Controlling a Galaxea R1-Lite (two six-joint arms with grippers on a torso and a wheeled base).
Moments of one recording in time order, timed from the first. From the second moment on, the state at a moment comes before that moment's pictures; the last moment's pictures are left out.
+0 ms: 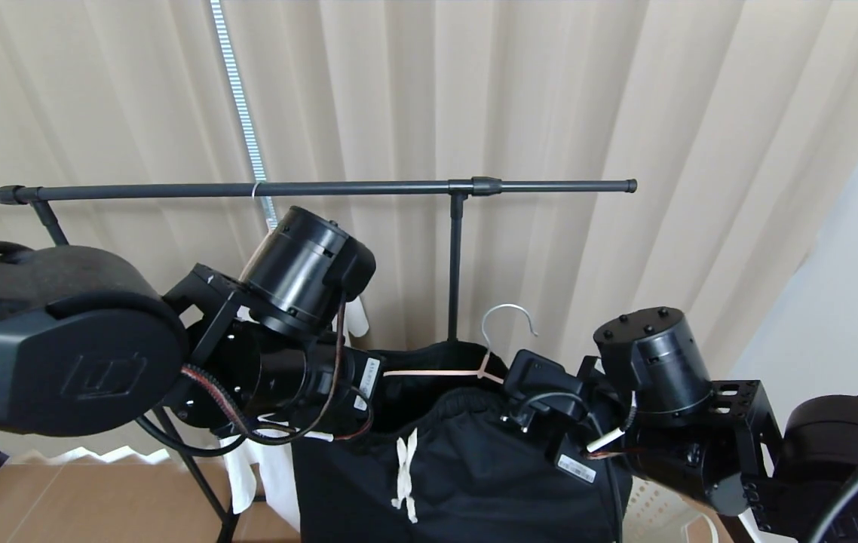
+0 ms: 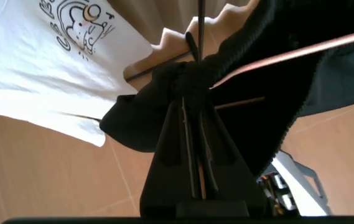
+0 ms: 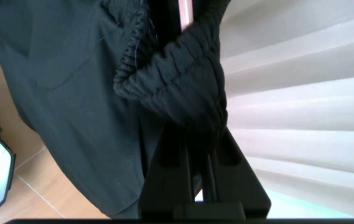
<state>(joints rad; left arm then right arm) -0.73 1.73 -1.20 0.32 0.34 -0.24 0.74 1.77 -0.76 -0.33 -0.32 -0.54</state>
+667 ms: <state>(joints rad) -0.75 1.75 -1.31 0.38 0.34 -0.29 0.76 1.89 -0.76 -0.42 -0.38 -0.55</state>
